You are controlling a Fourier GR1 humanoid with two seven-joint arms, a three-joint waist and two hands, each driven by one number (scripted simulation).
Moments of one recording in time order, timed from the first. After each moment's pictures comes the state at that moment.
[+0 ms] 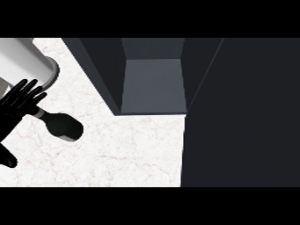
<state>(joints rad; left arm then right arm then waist) -0.26 0.37 0.39 -1.12 0.42 -0.92 -0.04 -0.10 -0.16 0.02 -2.43 -0.22 0.10 0.60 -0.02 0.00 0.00</state>
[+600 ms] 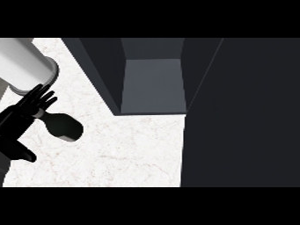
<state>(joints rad) -0.31 0.37 0.35 -0.92 0.23 -0.91 -0.23 -0.08 -0.15 0.02 -2.43 -0.22 0.11 0.59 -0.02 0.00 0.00</state>
